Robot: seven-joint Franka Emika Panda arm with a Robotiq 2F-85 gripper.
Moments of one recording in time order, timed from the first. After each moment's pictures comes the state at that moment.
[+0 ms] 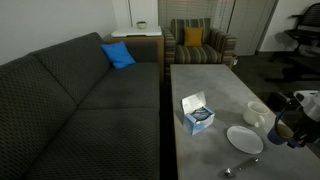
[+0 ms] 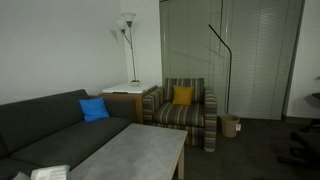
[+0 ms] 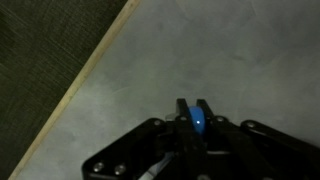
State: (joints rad) arm 0.07 1.25 -0.17 -1.96 -0.23 3.34 -0.26
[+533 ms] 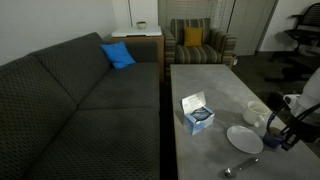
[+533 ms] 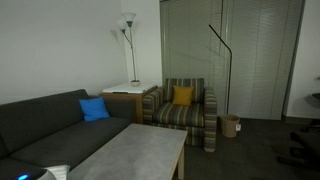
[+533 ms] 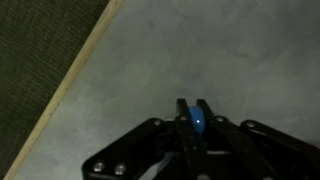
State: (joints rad) arm -0.01 1.32 -0.11 -1.81 -0.23 3.16 -0.26
